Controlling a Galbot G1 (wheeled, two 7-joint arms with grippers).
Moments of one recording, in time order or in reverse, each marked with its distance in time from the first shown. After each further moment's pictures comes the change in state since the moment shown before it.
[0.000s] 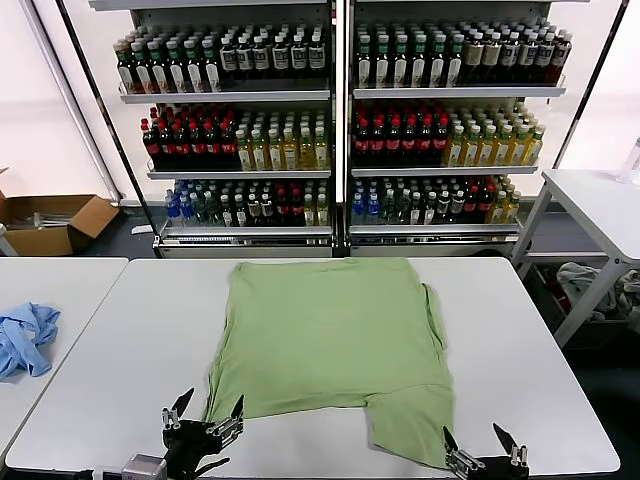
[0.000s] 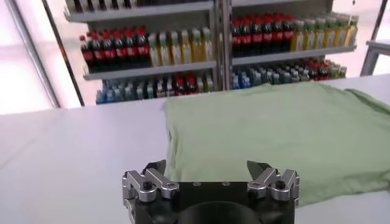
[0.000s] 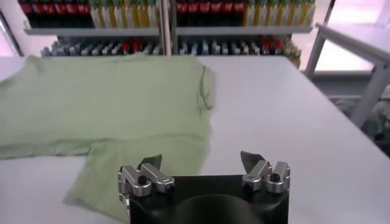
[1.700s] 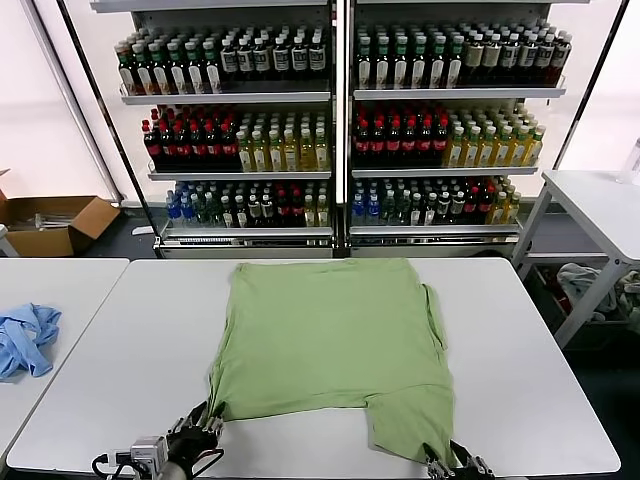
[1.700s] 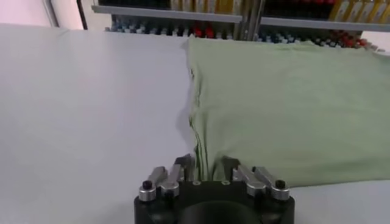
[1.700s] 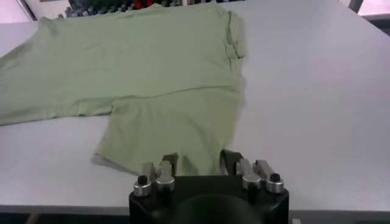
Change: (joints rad) left arm -0.093 -0.044 -0.004 0.265 -0.183 -0.024 0.067; right arm 0.125 0.032 -0.109 -0.099 0.027 -0.050 -0.029
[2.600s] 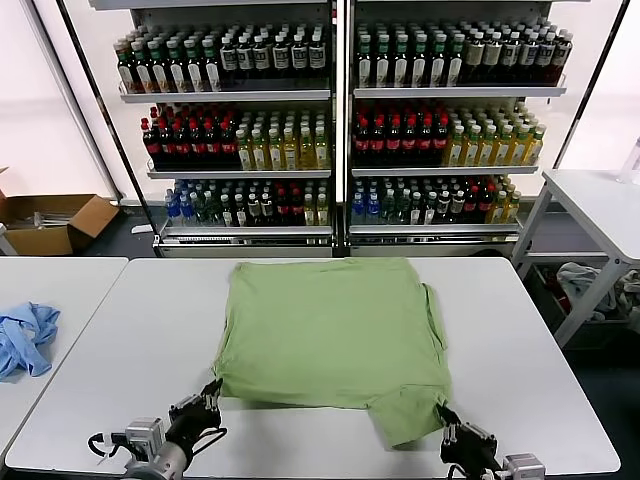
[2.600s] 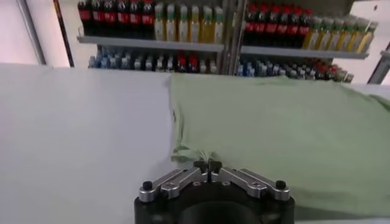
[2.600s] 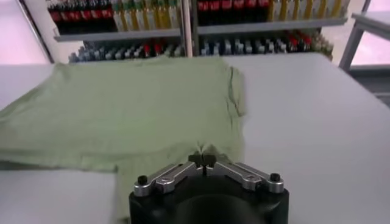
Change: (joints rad) left arm -0.087 0.039 -0.028 -0.082 -0.024 -0.039 0.005; right arm 0.161 -0.016 0.037 0.029 -0.075 0.028 -0.035
